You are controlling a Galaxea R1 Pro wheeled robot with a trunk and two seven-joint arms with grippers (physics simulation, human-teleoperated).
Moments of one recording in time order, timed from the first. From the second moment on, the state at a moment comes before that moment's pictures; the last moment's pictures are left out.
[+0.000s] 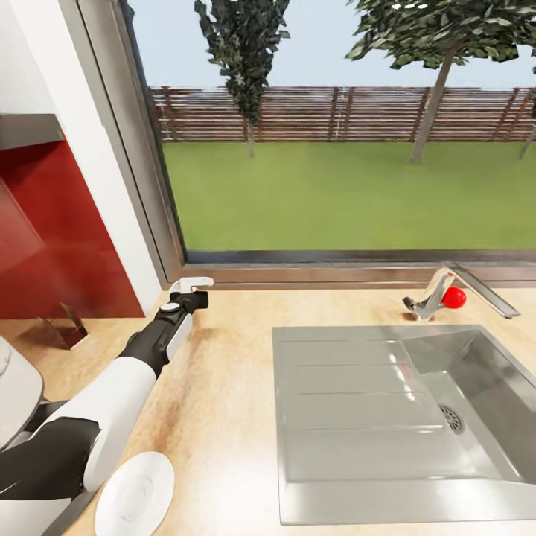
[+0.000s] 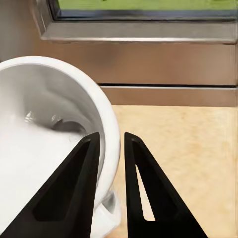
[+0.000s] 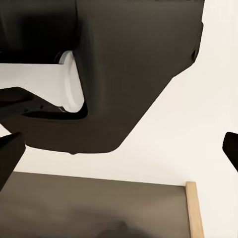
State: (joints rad) left arm -1.07 -0.03 -0.11 -0.58 0.10 0.22 0.15; right arm -0.07 -0.02 -0.54 -0.03 0.51 0.11 0.20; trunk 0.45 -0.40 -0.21
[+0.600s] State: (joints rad) left arm -0.90 -0.03 -0.11 -0.74 0.10 0.22 0.15; right arm -0.07 -0.02 -0.54 -0.03 0.51 0.11 0.20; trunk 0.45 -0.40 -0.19
